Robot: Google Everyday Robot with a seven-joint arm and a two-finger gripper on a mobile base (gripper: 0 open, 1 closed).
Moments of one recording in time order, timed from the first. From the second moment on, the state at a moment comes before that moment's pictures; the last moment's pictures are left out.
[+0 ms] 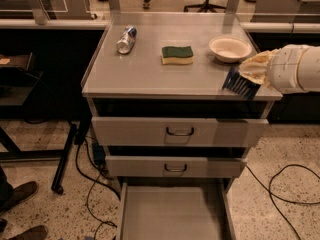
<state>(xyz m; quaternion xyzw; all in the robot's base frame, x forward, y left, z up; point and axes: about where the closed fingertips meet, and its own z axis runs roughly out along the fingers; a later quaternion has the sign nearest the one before) 0.592 -0.230 0.918 -0.62 0.61 -0.15 0.47</state>
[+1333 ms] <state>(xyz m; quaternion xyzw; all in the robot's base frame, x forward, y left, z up) 0.650 -0.205 0.938 -0.63 0.58 -0.12 0.51</state>
